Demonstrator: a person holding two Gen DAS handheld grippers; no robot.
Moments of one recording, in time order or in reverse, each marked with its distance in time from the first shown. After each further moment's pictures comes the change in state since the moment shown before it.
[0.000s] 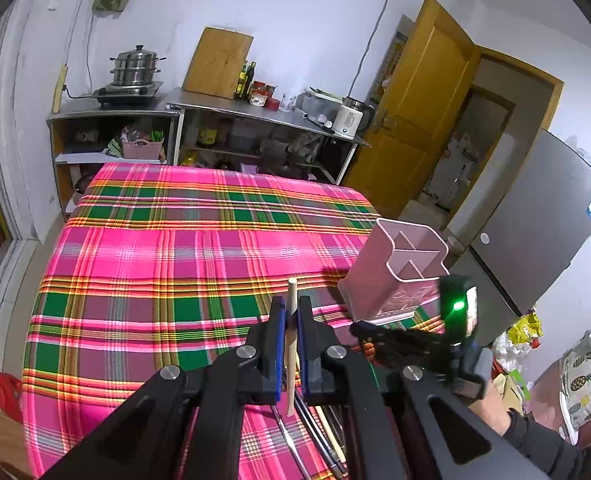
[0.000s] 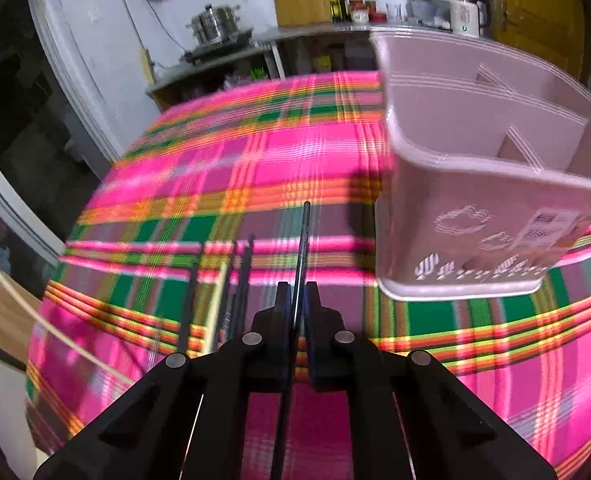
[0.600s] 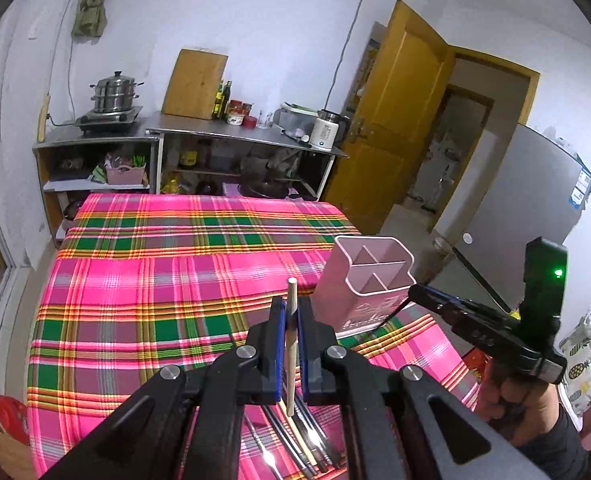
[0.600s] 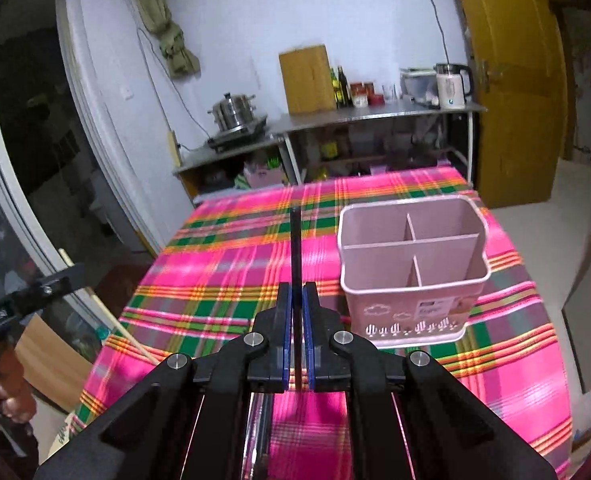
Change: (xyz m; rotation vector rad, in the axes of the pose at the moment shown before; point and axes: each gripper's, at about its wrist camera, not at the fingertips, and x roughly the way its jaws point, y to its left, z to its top) left arm -0.028 -0.043 0.013 0.071 -0.049 -0.038; right arm -0.148 -0.004 0.016 0.013 -0.283 0.052
